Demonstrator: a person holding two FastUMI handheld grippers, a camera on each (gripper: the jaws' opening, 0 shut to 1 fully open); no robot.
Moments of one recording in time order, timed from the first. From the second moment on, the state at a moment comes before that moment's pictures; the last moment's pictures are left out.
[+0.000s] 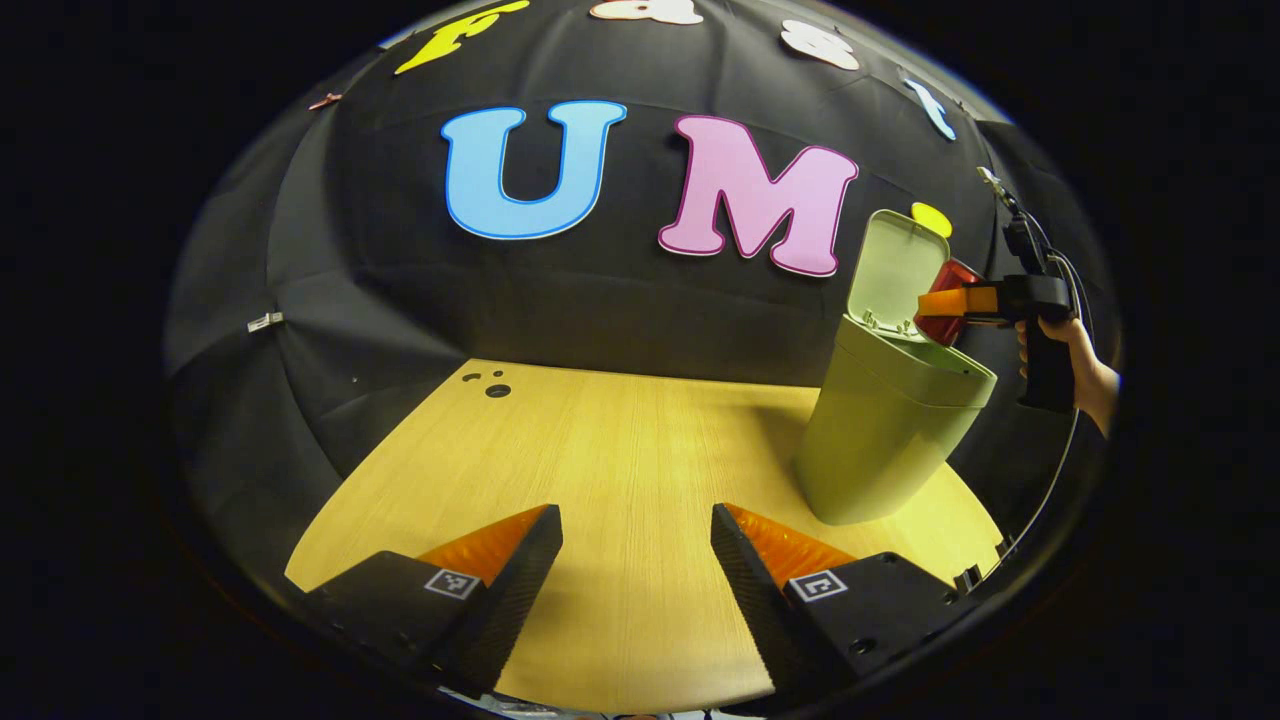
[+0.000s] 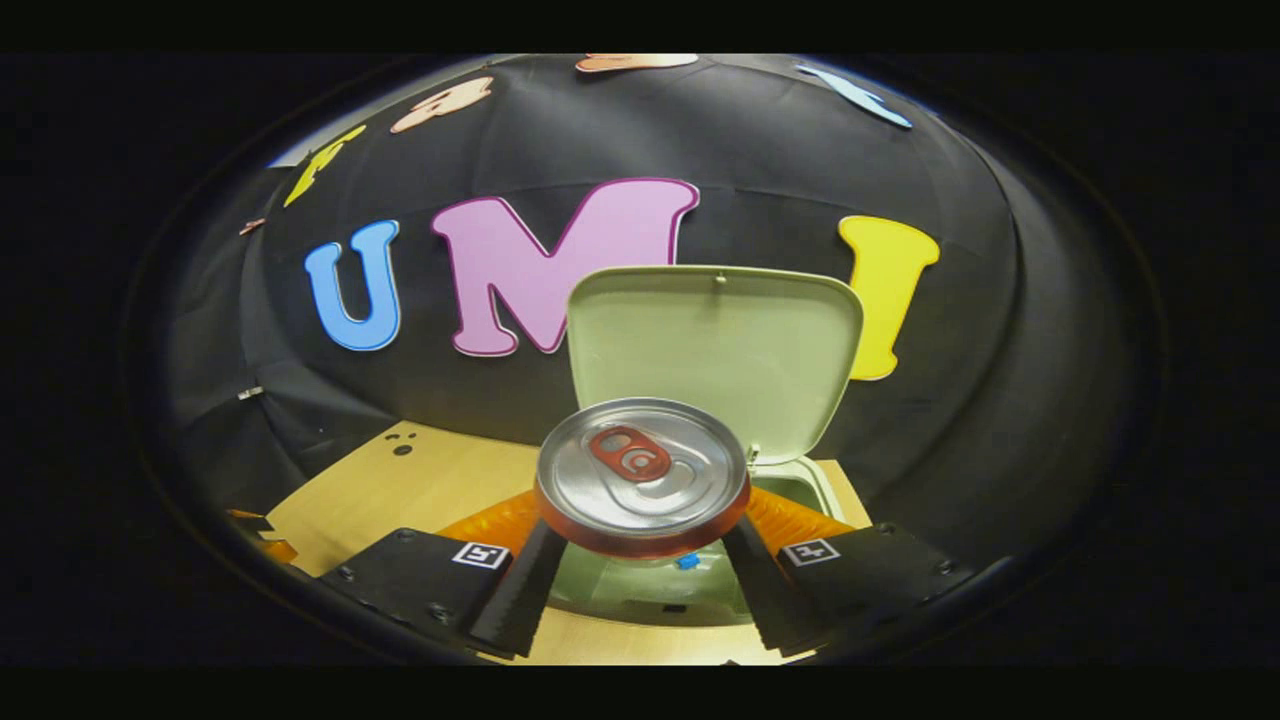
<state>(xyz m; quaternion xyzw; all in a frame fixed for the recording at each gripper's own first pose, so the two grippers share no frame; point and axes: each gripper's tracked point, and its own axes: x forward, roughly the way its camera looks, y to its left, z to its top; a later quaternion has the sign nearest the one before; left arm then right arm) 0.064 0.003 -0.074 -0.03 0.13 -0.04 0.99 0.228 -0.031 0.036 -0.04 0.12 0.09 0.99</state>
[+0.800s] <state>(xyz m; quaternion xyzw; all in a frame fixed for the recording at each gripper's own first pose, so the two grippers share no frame) 0.035 0.002 -0.099 -0.05 0.17 0.00 0.98 0.243 -0.036 0.027 -0.03 0.11 0.10 0.99</state>
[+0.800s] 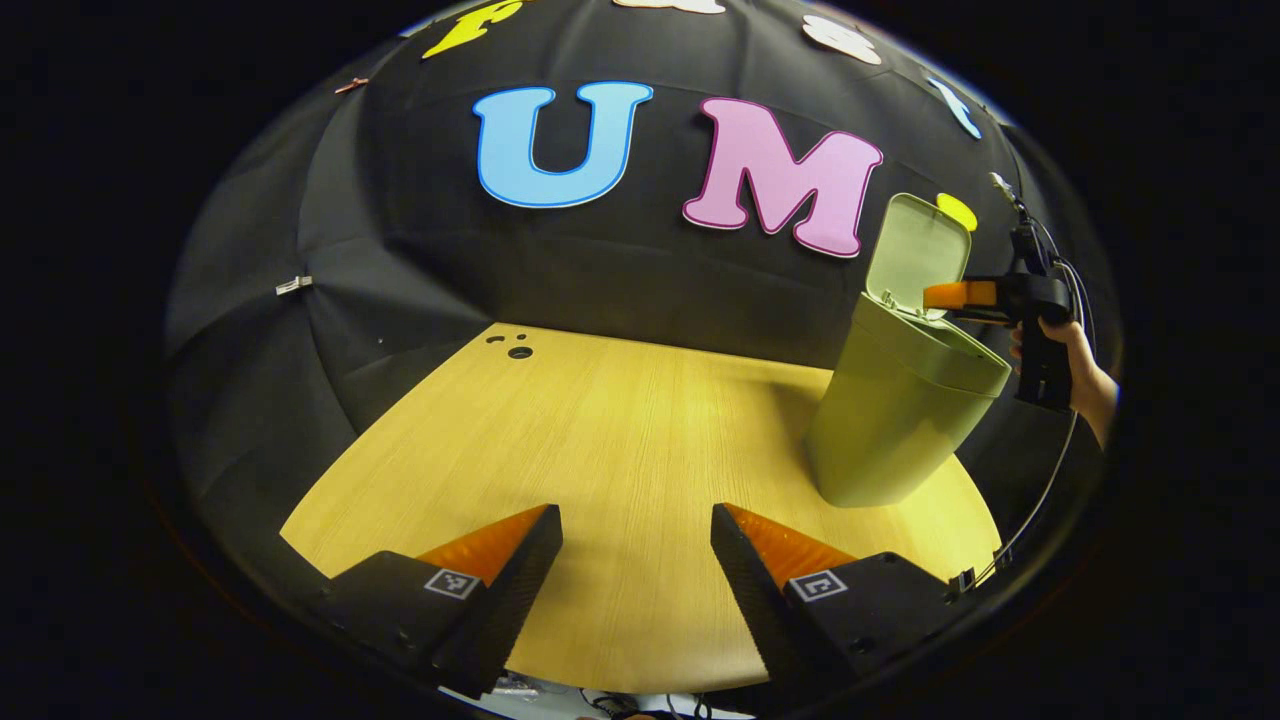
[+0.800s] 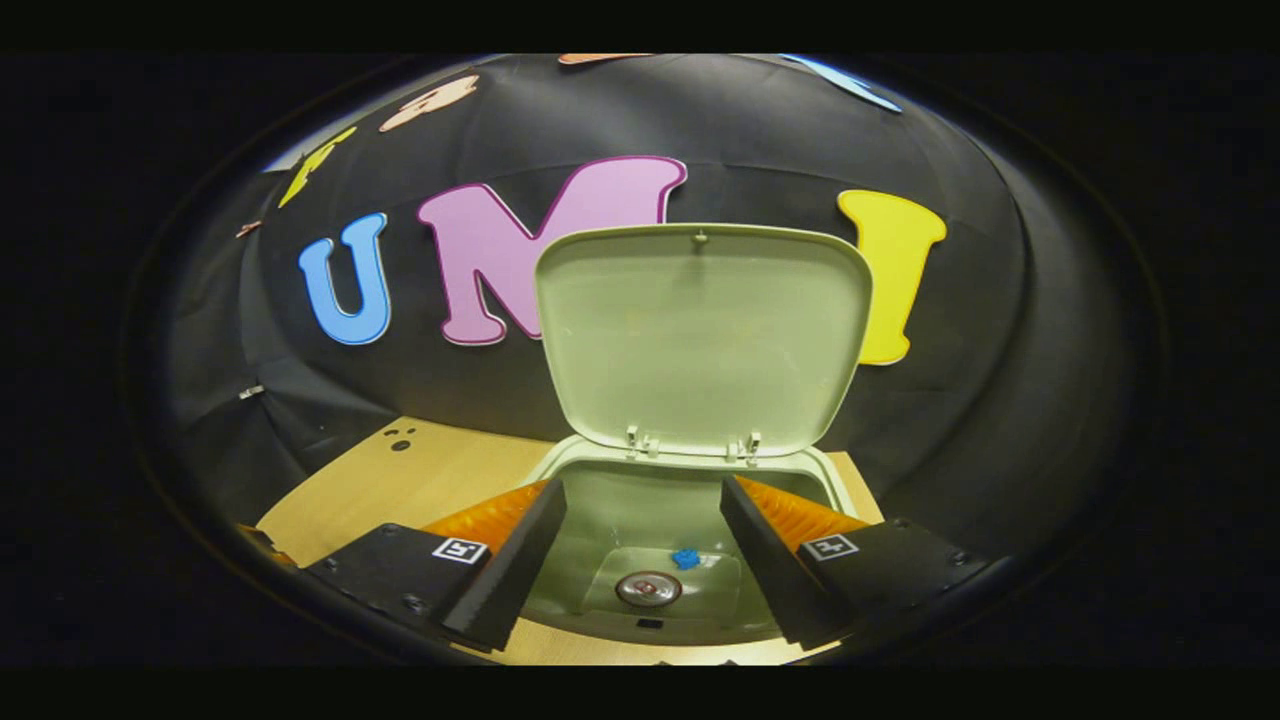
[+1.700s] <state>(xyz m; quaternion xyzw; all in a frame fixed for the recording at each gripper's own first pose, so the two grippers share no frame) 0.036 -0.002 -0.102 -0.04 0.16 0.02 0.99 0.257 -0.050 0.199 -0.04 -0.03 0.06 1.00</state>
